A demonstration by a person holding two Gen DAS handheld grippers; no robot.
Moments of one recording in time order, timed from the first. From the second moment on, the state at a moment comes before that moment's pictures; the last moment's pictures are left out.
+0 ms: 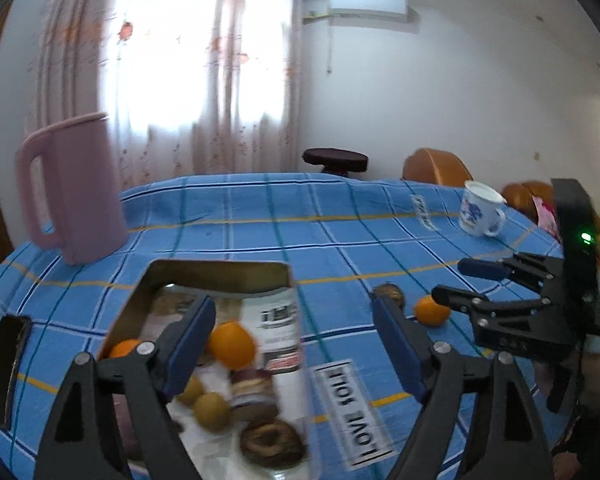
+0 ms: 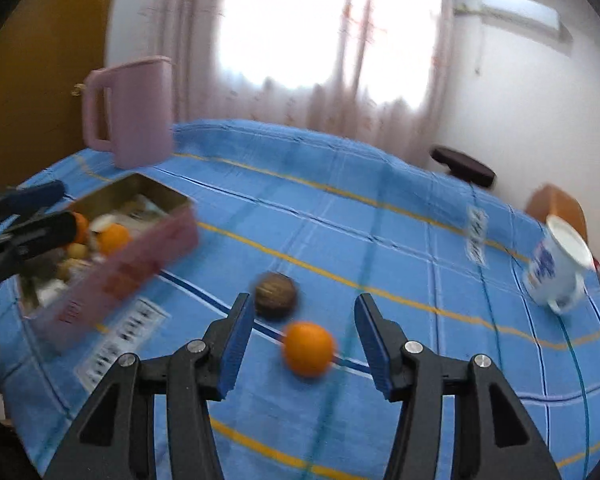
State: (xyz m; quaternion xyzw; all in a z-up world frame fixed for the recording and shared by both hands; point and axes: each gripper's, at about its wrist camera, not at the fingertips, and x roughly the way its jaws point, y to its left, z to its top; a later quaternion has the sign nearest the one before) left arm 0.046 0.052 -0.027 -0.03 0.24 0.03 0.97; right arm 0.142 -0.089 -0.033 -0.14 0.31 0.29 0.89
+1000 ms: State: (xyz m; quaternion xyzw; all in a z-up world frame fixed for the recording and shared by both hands) left arm 0.122 -0.005 -0.035 0.02 0.31 0.01 0.95; right arm 0.171 -0.089 -0.055 -0.11 0.38 0.34 0.85
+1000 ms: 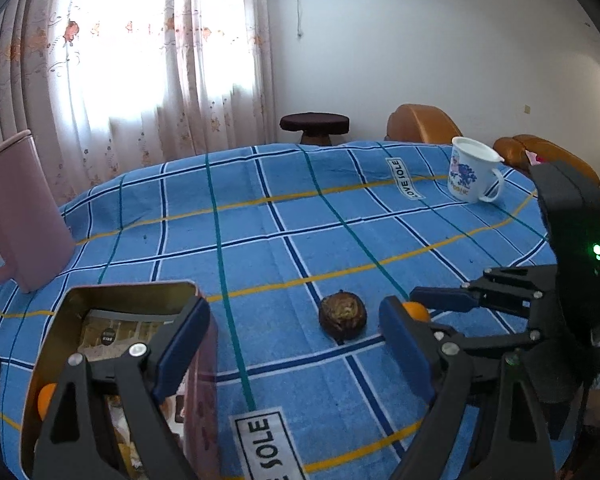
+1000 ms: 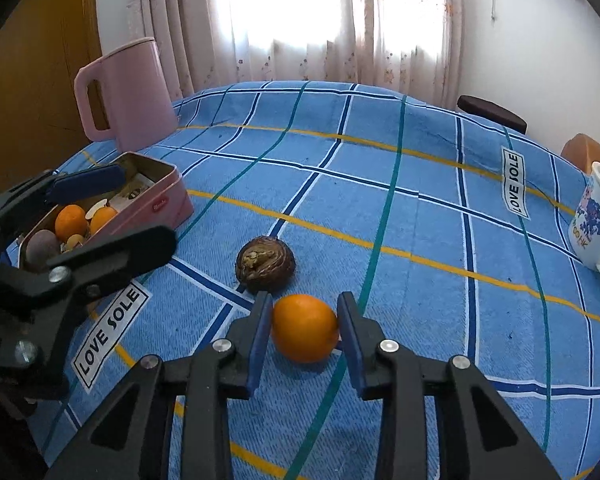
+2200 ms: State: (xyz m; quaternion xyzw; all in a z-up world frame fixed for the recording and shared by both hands) left arm 0.189 -0.025 -0.085 -0.05 0.43 -0.05 0.90; right arm 0.185 -0.136 -0.046 -0.07 0.35 0.27 0.89
